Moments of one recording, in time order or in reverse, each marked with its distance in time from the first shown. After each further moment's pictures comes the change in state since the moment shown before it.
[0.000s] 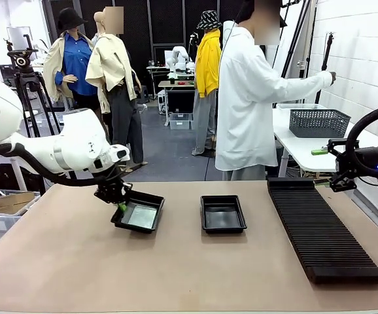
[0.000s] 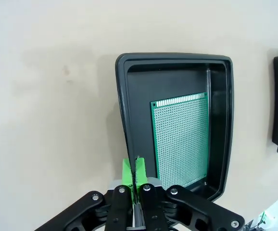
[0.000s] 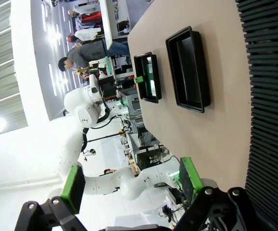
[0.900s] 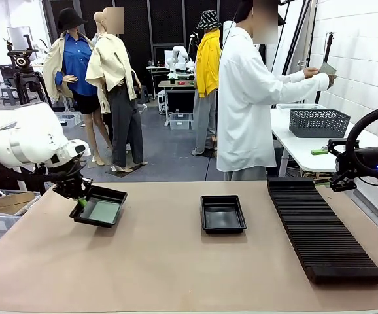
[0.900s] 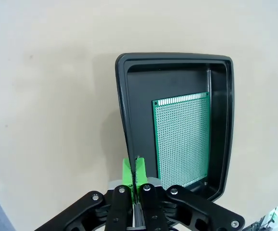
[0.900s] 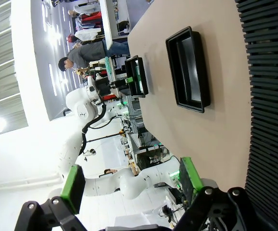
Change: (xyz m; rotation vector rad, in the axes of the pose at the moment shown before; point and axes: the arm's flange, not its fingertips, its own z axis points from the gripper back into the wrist) left arm -0.010 0.121 0.039 0.043 -0.019 0.063; right arm 0.000 0.000 0.000 0.000 0.000 0.000
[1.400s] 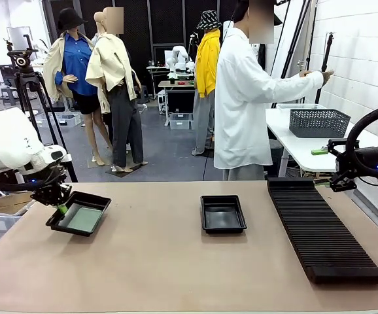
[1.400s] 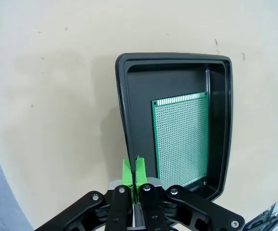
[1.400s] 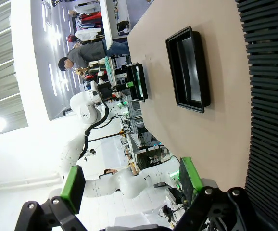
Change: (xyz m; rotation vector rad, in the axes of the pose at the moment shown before) left arm -0.027 0.057 0.002 -0.026 -0.004 -0.034; right arm 0.000 0.000 0.000 0.000 0.000 0.000
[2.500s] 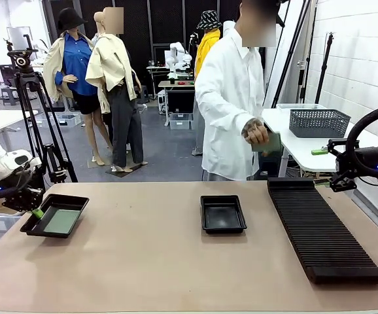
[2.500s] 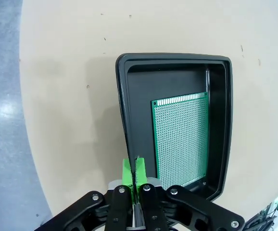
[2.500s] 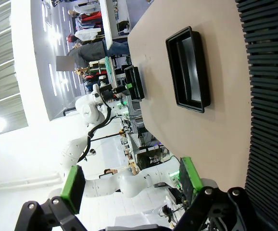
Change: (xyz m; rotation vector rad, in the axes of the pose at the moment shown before) left arm -0.023 0.078 0.008 -0.070 -0.046 0.060; right arm 0.000 0.000 0.000 0.000 0.000 0.000
